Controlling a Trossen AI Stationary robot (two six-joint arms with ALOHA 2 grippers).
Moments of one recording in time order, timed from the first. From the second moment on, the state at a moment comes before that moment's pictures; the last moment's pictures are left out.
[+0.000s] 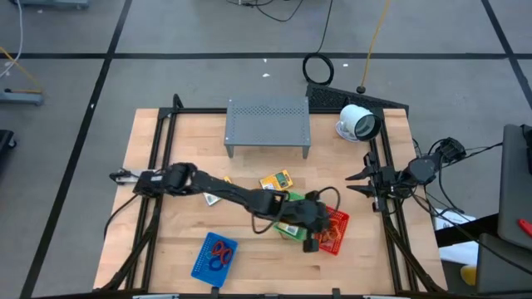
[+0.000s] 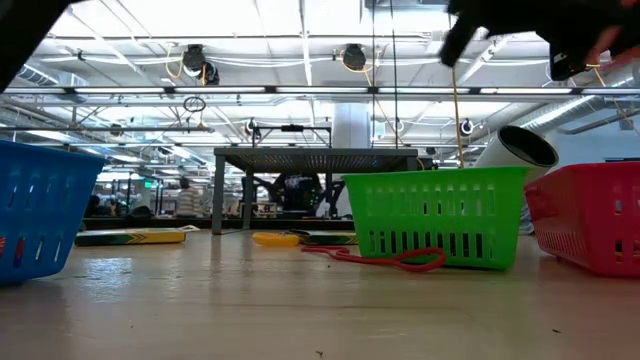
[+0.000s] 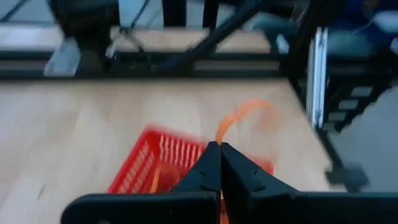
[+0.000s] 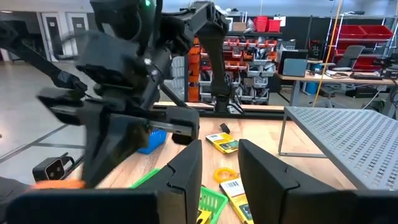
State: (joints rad) left arm -0.26 2.30 2.01 -0.18 -0.06 -0.14; right arm 0.55 0.03 0.24 -0.17 0.47 -0.01
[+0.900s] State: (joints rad) left arm -0.23 2.44 2.11 -0.38 -0.22 -0.21; right arm 0.55 0.03 0.24 -0.17 0.47 -0.01
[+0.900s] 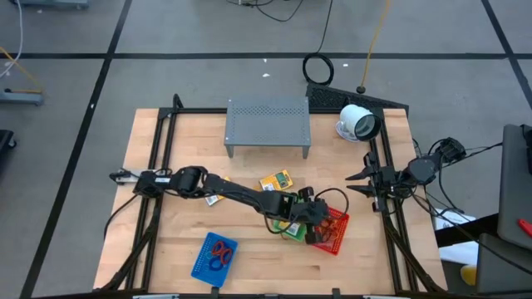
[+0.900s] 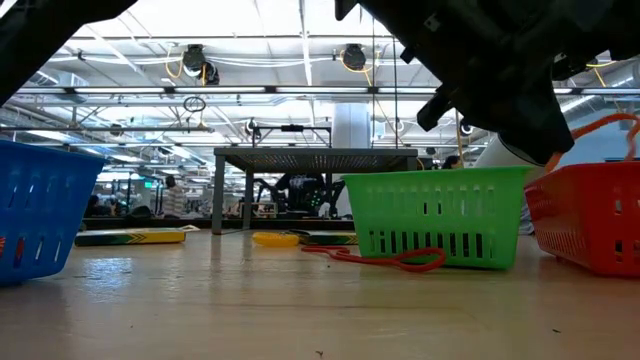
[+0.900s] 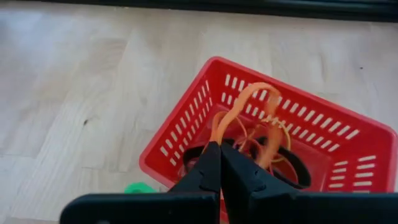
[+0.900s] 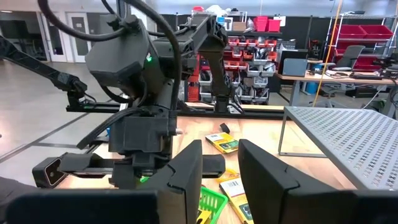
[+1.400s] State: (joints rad) left arm -0.25 2.46 2.11 -0.34 -0.18 -0.22; right arm 0.55 0.04 0.24 -0.17 0.47 -0.01
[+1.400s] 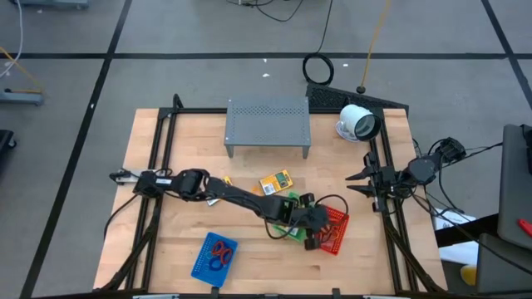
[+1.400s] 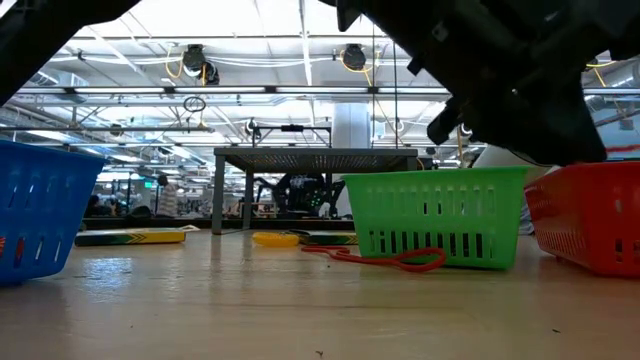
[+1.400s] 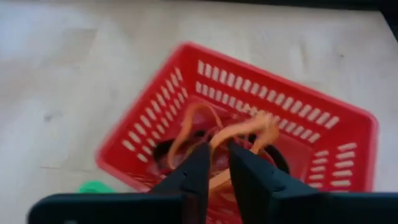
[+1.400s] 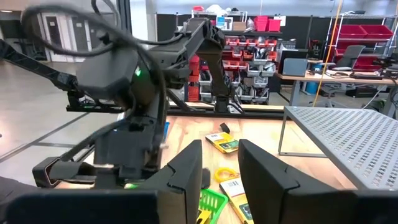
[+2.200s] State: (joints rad) left arm -0.27 2.46 2.11 -0.24 -0.16 -0.18; right arm 0.55 0.04 0.24 -0.17 0.47 -0.01
